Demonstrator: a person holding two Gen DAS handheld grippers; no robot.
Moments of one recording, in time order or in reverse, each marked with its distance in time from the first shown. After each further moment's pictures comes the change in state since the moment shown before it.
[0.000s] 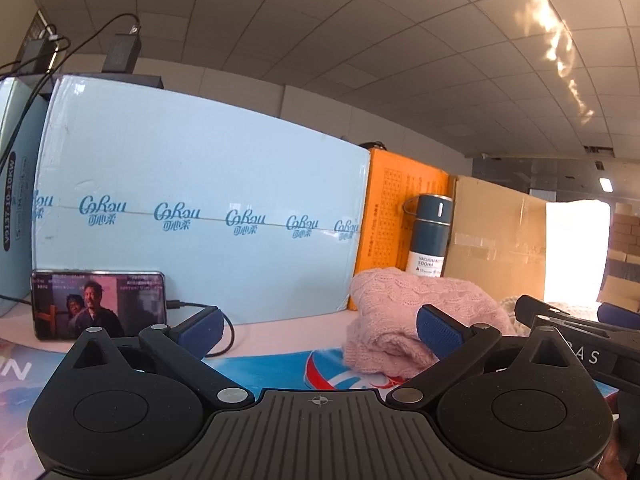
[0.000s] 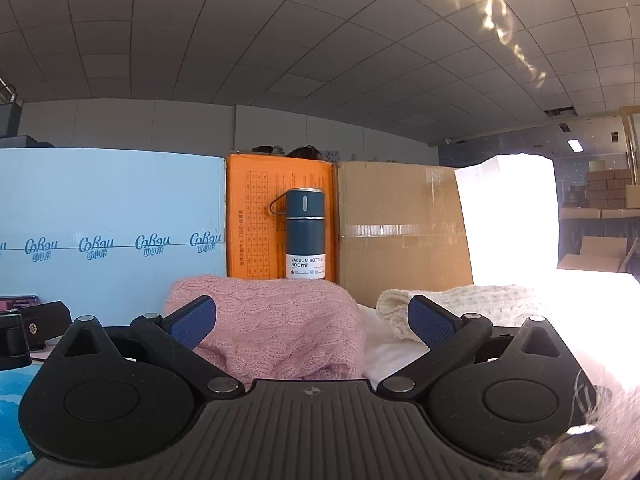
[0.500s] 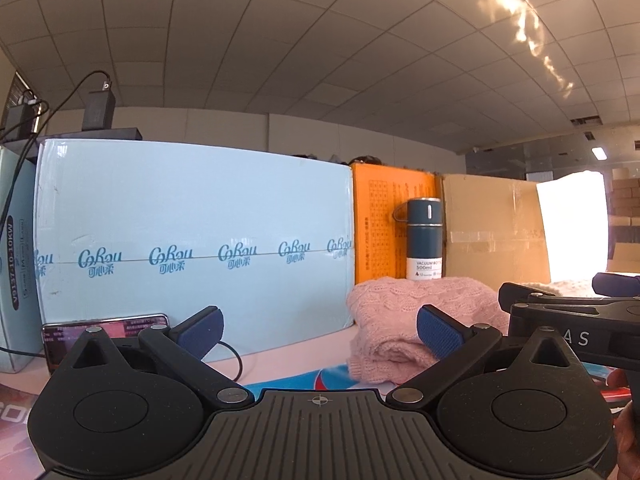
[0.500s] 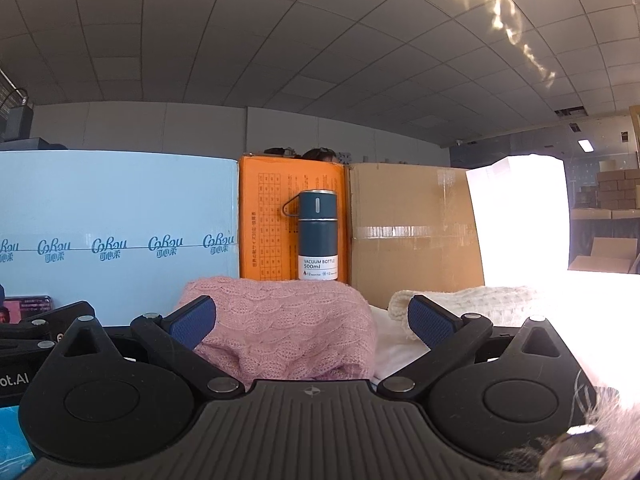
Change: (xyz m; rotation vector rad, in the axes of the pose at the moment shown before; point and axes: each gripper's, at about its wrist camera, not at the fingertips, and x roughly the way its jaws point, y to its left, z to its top) left arm -0.007 -0.018 -0.001 0.111 -0.057 0.029; right arm 0.000 0.001 0.001 -0.002 -0.003 0.037
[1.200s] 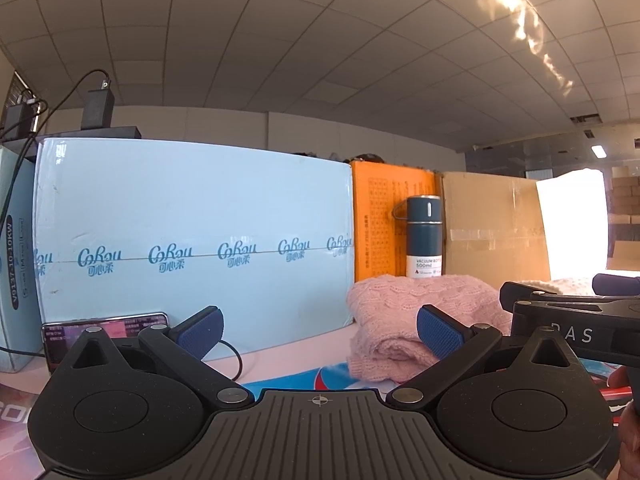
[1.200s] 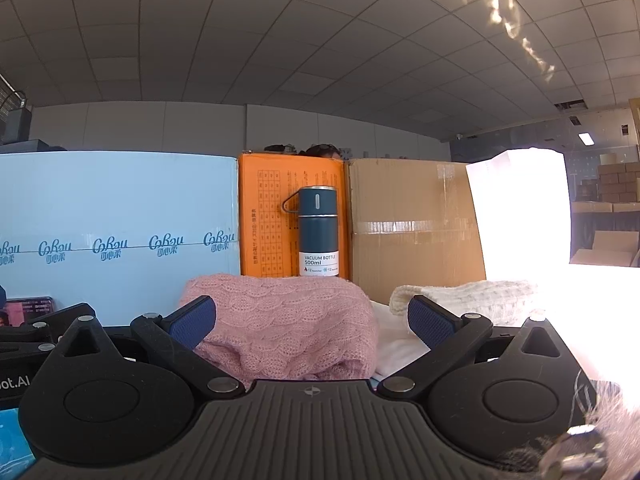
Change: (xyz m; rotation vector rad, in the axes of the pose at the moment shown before) left arm 0.000 0.000 0.000 0.002 0.008 0.000; right arm 0.000 -0.006 0.001 0.018 0.011 0.010
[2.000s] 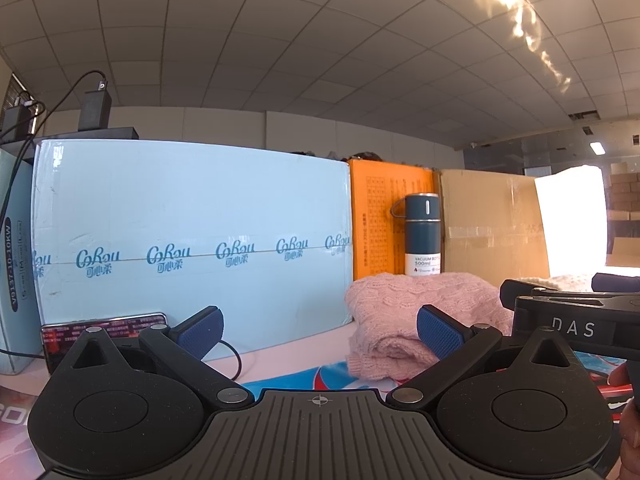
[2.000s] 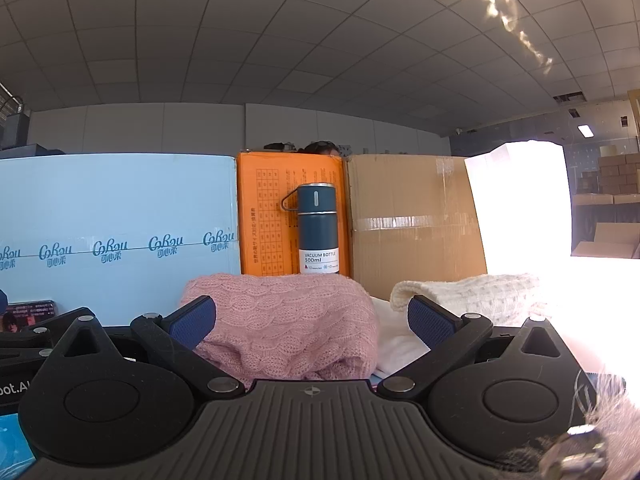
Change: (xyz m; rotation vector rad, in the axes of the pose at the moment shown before) left arm 0.000 -0.002 0.001 0.015 0.002 -0.008; right arm 0.000 -0.003 0.000 0.019 0.008 0.004
